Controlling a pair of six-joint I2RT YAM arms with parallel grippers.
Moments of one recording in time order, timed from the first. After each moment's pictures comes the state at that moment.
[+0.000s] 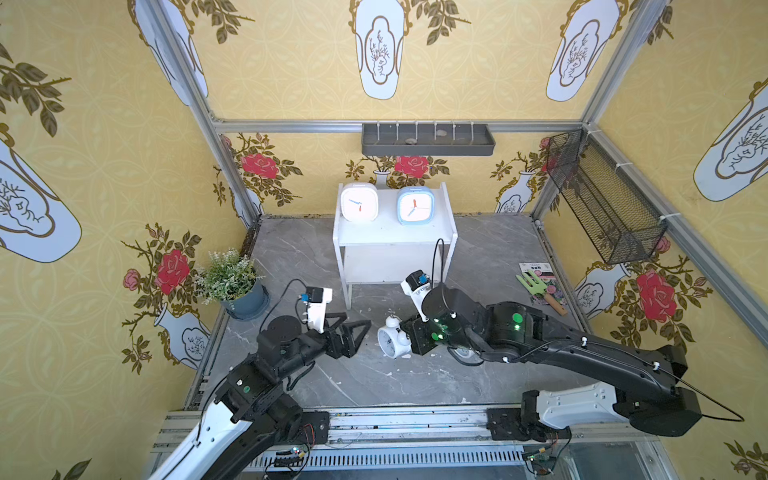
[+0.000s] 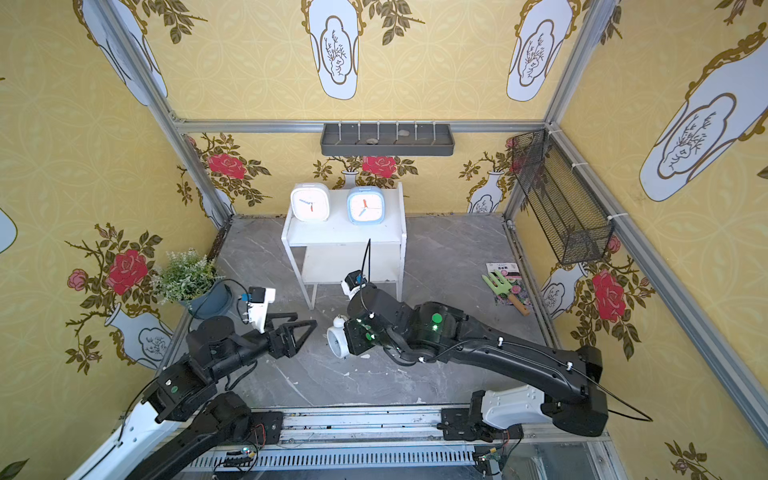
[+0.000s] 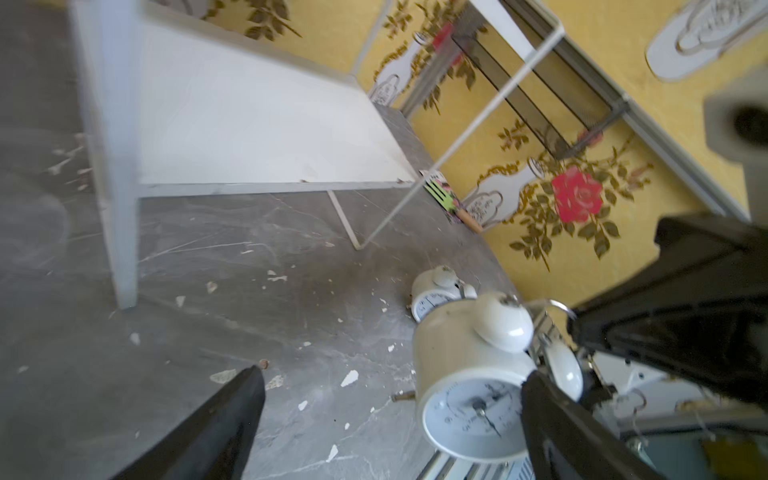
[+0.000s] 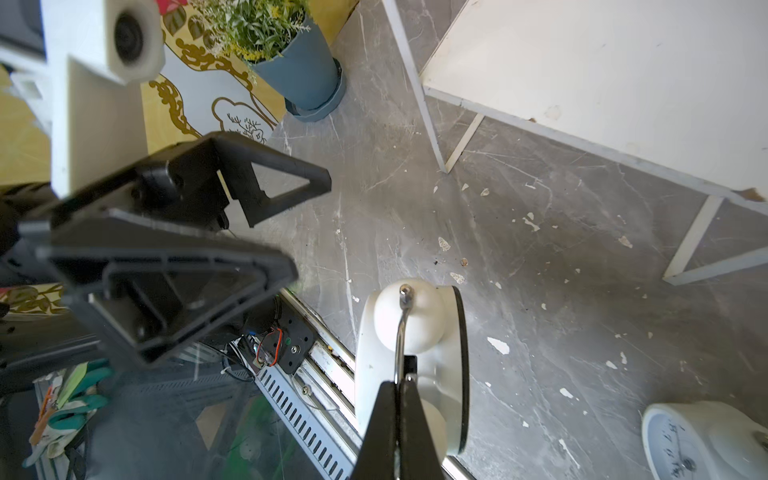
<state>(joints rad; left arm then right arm) -0.79 0.51 0.60 -0.42 0.12 -0.54 1.32 1.24 1.34 -0.85 0.16 0.63</state>
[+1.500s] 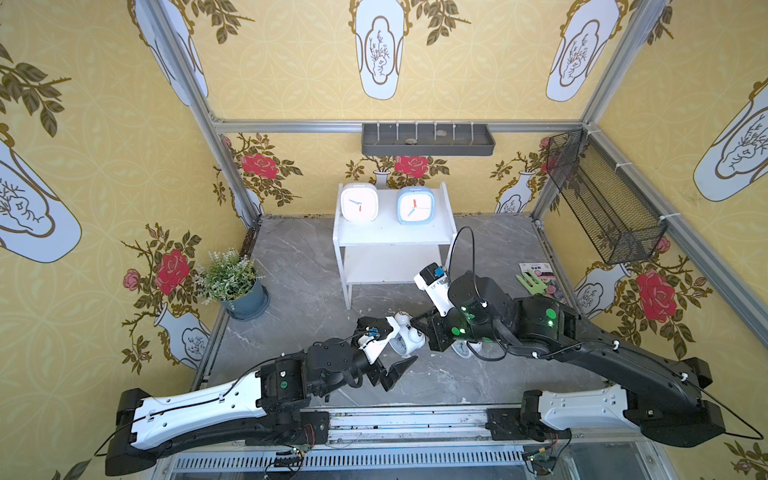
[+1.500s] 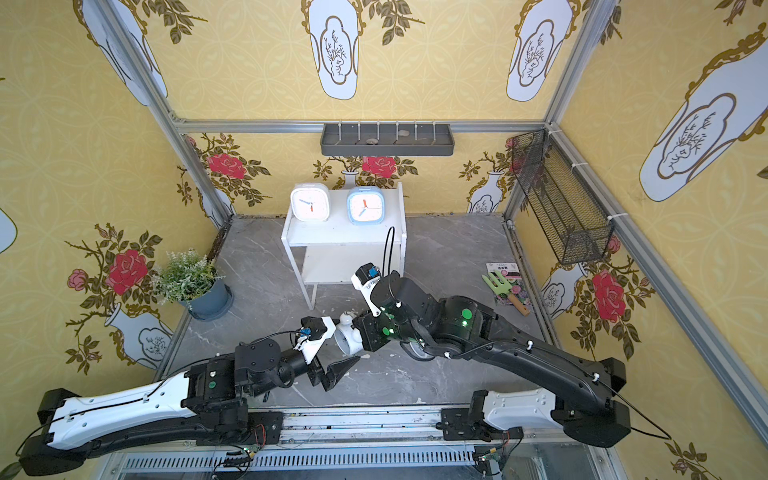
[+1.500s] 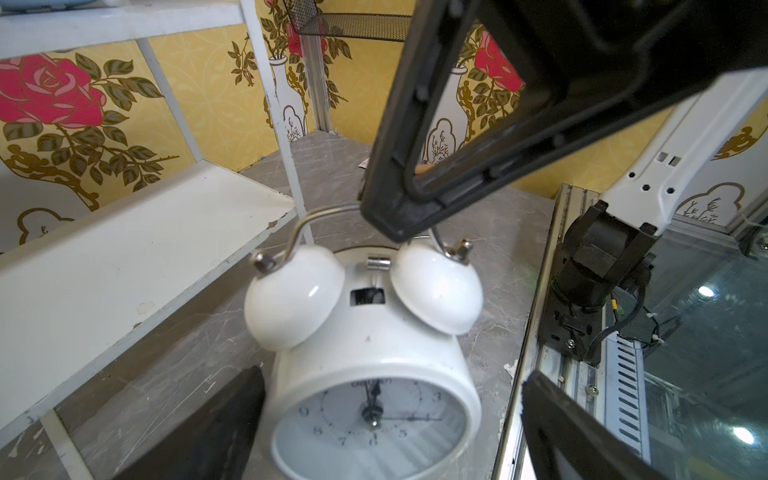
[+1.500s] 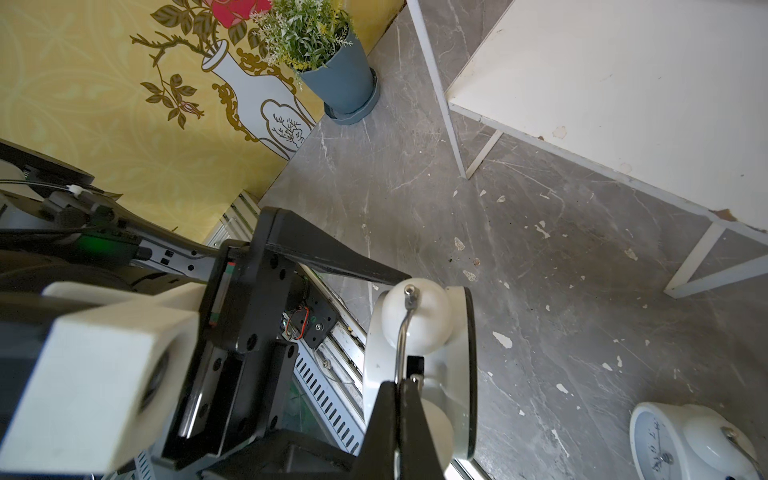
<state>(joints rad) -1.33 0.73 0.61 -0.16 -0.28 -0.09 1.26 1.17 1.38 -0.89 0.03 0.54</state>
